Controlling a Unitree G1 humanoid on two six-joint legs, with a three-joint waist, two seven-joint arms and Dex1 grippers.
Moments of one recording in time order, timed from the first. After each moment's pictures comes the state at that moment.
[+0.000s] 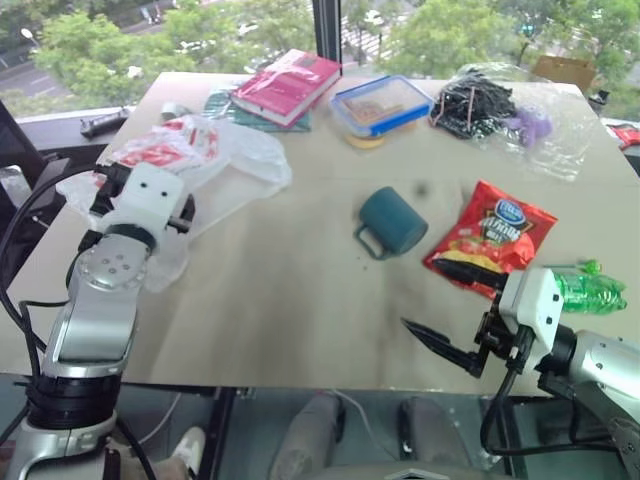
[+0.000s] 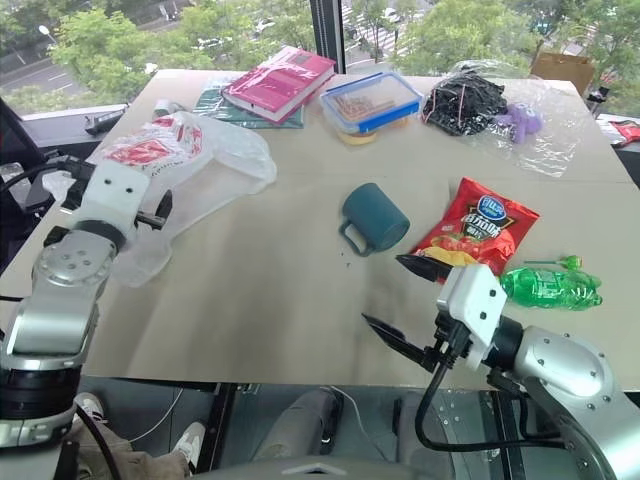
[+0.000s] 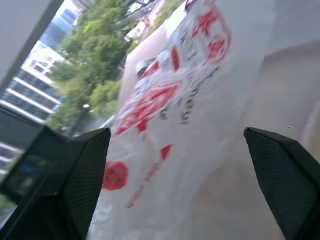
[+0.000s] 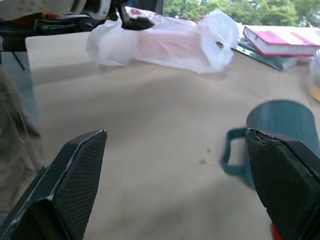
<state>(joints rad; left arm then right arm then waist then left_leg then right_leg) -0.29 0.84 0.09 -0.22 0.11 0.65 -0.17 0.11 -0.62 -0.10 -0.94 0.57 0.55 0.65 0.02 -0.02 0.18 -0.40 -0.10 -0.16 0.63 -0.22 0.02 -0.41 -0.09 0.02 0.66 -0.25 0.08</state>
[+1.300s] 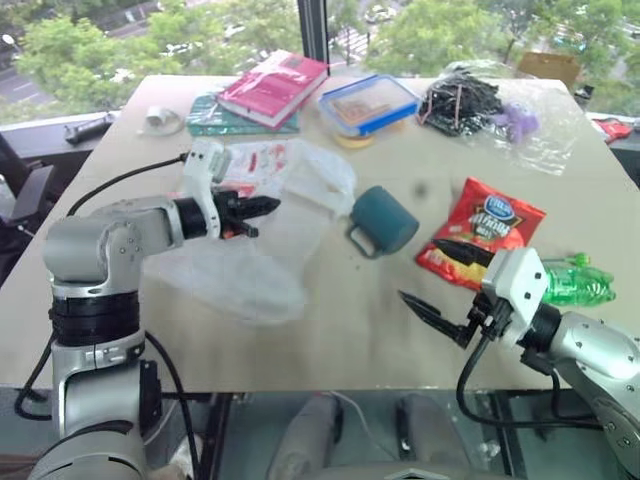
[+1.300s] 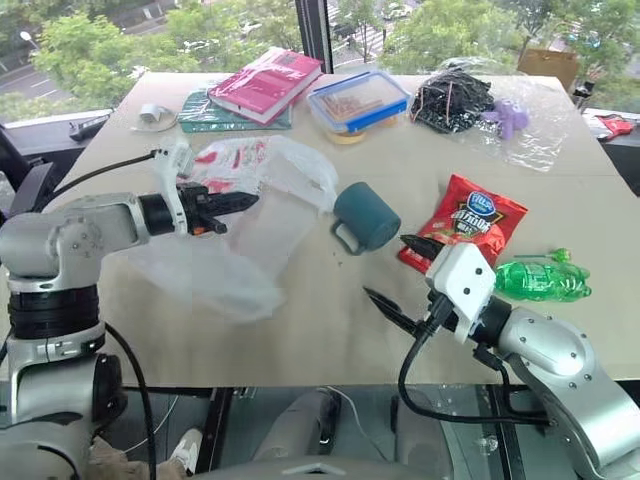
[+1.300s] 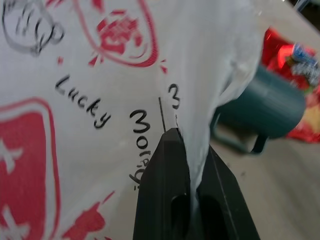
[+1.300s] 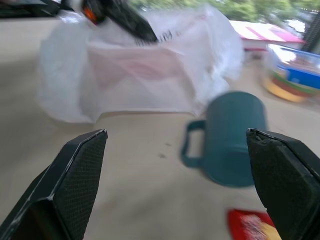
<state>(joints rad) -0.70 0.67 0.26 -0.08 -0.58 1.28 -0.69 0.03 -0.62 0.00 -0.87 0.43 0.57 0.50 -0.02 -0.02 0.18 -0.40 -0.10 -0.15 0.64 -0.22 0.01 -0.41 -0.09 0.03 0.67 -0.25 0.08</state>
